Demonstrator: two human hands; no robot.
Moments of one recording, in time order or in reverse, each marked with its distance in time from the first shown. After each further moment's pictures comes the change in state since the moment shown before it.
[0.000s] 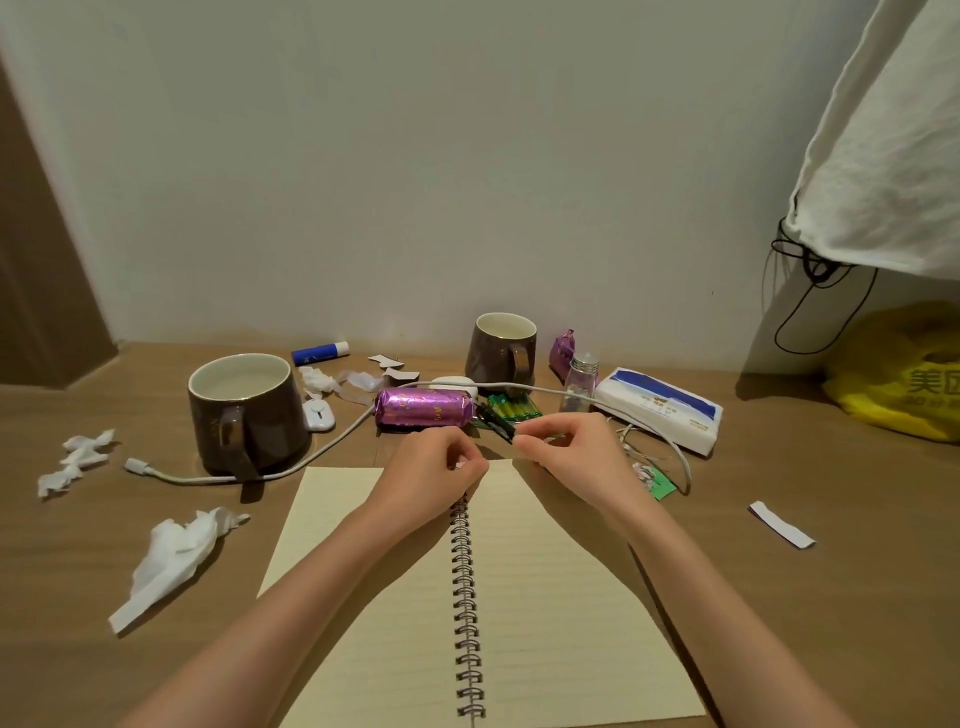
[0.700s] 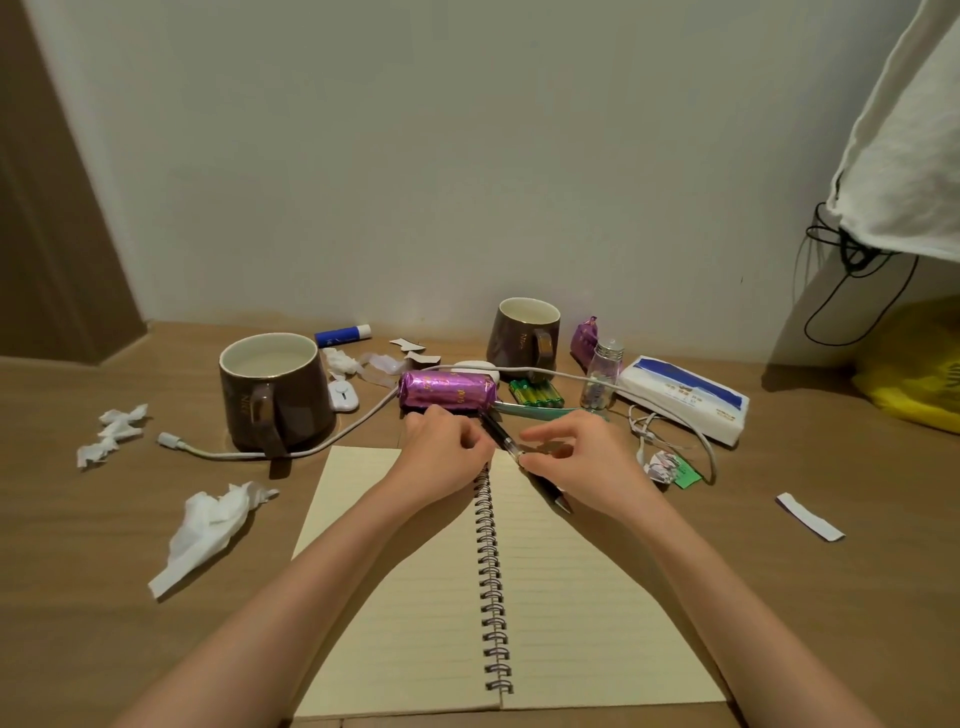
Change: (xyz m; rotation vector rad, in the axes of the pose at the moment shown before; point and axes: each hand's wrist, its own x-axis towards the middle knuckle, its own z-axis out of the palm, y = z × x) left_hand 0.011 -0.021 0.005 0.040 -0.014 -0.116; right_hand -0.009 -0.001 0.011 -0.250 -0.122 -0.047
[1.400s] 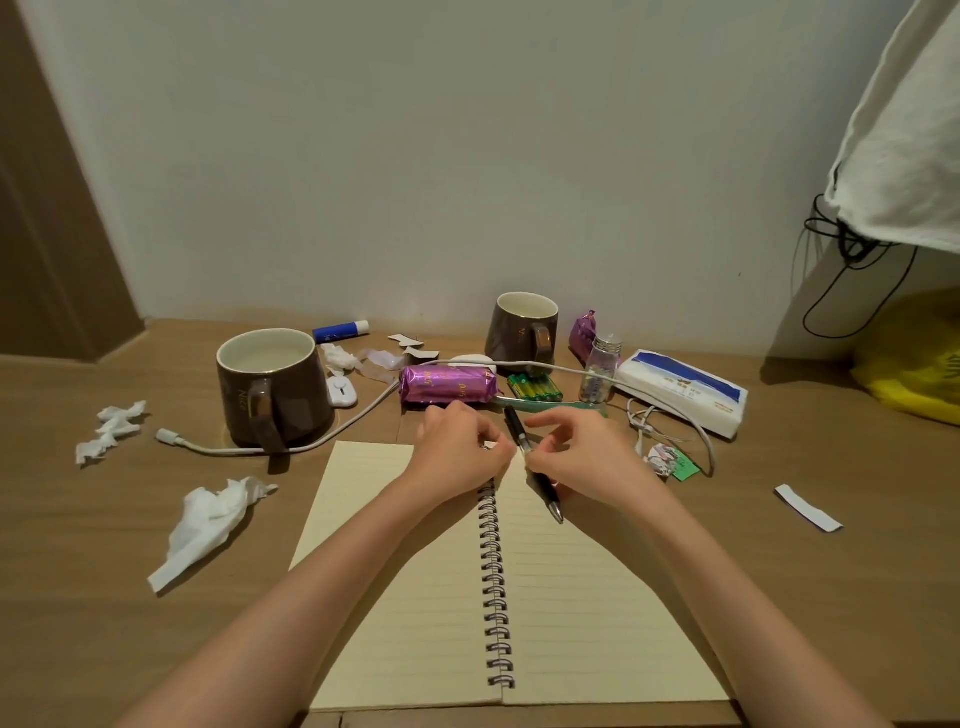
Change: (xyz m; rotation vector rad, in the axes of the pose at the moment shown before) left_hand -0.005 0.021 0.006 0.050 -0.026 0.006; right_hand -0.002 -0.002 -0.003 0.026 -0.058 0.066
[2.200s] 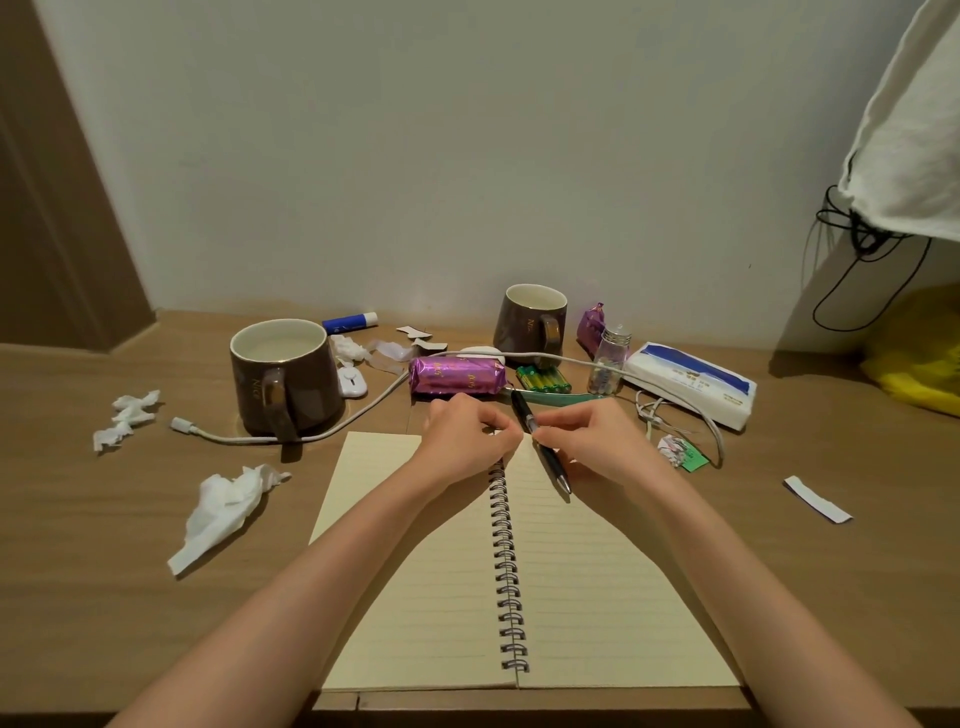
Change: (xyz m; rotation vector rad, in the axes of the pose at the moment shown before) left_hand 0.005 -0.007 0.000 -0.165 -0.024 -0.038; right_hand 0.004 -0.006 0.001 0.199 -0.031 0.147
